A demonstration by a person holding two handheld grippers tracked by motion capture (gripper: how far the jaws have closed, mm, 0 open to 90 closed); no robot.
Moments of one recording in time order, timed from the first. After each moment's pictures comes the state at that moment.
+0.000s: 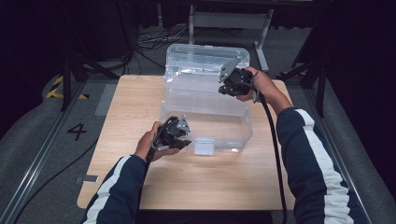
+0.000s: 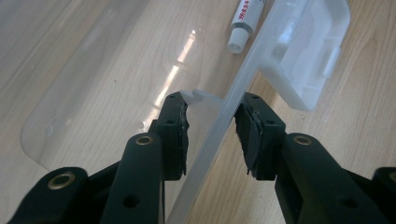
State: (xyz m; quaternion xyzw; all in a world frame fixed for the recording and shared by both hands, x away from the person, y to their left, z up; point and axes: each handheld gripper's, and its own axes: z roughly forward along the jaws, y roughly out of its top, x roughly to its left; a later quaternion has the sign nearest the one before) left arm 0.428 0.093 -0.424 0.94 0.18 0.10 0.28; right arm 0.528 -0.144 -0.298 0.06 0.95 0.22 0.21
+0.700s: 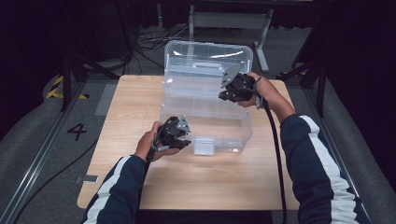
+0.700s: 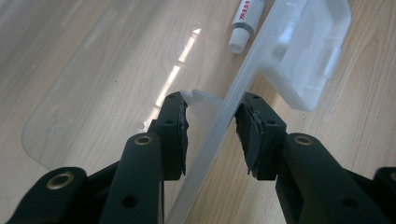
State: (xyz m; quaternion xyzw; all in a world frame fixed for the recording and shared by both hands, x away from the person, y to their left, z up) left arm 0.428 0.092 -0.424 0.94 0.18 0.10 0.28; right arm 0.508 -0.147 -0.298 0.06 0.95 0.24 0.19
